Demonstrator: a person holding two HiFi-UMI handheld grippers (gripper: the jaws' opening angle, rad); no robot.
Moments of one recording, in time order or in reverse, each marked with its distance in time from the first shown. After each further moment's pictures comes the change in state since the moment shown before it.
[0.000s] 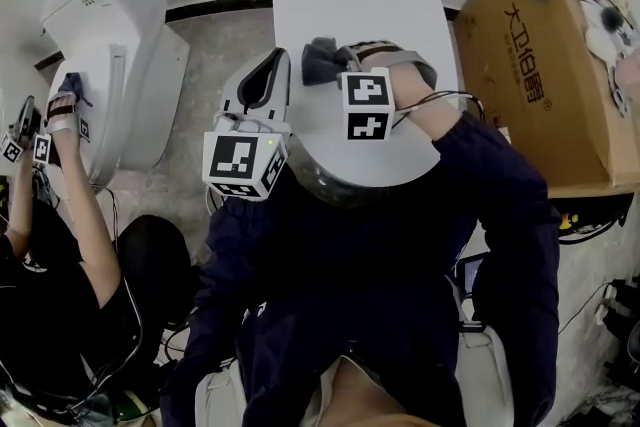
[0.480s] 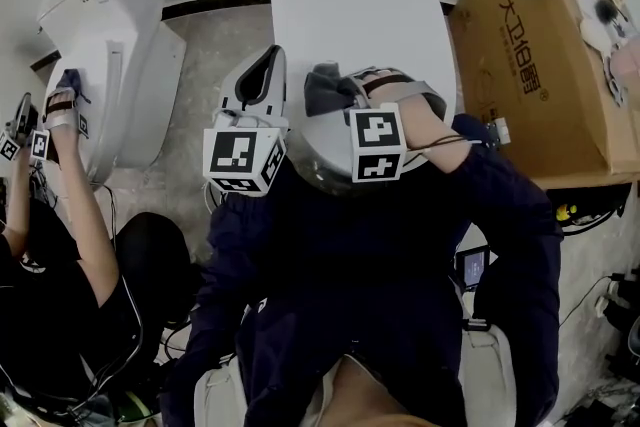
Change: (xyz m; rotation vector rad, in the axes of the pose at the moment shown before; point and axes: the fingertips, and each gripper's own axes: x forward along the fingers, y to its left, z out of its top) left arm -0.010 0.002 -0.006 -0.009 0.001 0.016; right arm -0.043 0.062 0.015 -0.012 -0.011 0.044
